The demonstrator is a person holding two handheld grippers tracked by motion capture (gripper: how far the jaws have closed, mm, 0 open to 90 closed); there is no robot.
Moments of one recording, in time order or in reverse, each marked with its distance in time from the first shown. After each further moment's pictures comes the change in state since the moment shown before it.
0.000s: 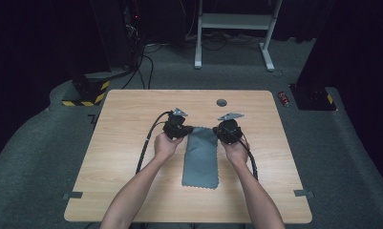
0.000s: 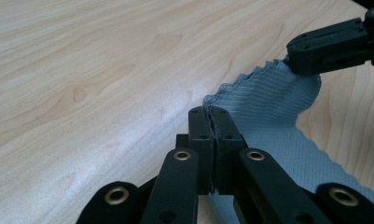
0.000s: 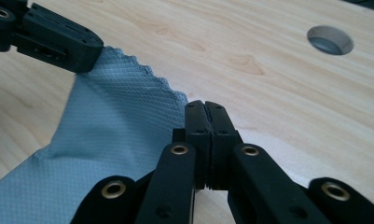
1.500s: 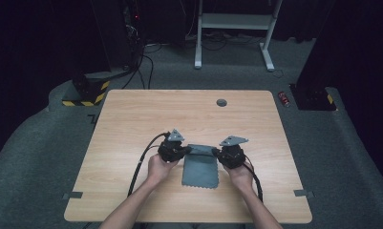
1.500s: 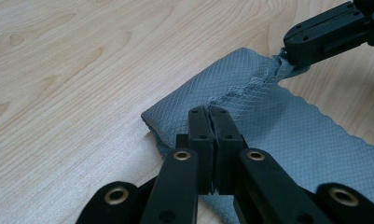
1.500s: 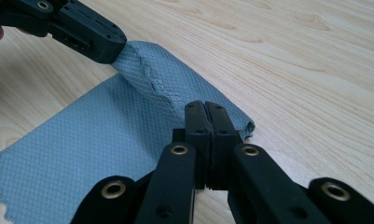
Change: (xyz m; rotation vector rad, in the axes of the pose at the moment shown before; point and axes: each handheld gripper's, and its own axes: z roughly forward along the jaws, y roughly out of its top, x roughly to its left) left arm -0.040 -0.059 -0.027 -0.016 -0.062 0.090; right arm 0.035 -0.060 -0.036 -0.026 0.115 -0.081
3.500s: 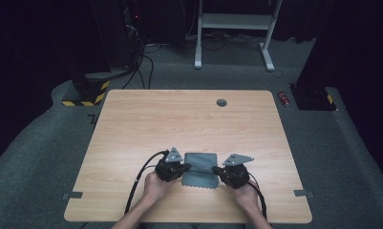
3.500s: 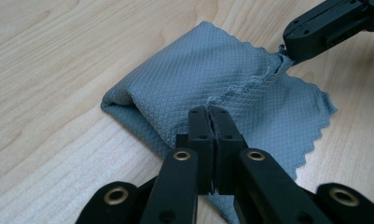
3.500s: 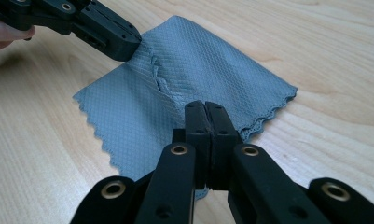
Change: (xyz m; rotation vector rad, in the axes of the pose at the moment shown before) left arm -0.041 -0.041 -0.019 0.004 -0.029 0.055; right arm 0.029 -0.042 -0.026 -0.004 0.108 -0.013
